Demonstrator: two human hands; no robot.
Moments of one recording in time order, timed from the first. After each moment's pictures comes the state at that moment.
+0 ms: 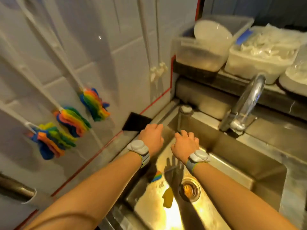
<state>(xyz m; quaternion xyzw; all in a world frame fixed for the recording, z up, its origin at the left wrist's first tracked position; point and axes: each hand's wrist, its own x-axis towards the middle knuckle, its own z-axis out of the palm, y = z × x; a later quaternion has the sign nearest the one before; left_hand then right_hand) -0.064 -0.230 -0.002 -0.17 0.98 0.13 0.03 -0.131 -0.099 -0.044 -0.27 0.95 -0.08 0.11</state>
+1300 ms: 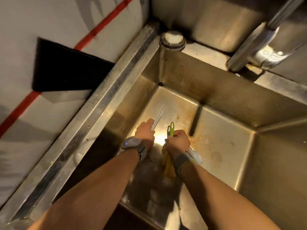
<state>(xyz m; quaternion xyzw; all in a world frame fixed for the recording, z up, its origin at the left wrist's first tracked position) -0.104 -0.208 -0.289 -0.26 0.89 0.33 0.16 -0.118 -0.085 -0.277 0.23 0.85 -0.41 0.23</state>
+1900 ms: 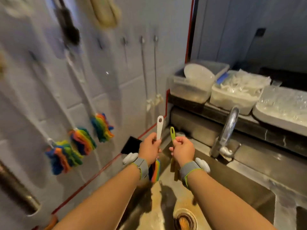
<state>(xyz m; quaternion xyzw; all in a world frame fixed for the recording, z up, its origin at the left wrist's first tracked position) -0.066 -0.211 0.080 -0.28 0.77 0.54 -0.16 -0.141 -0.120 0.057 0.03 0.74 -0.66 0.11</state>
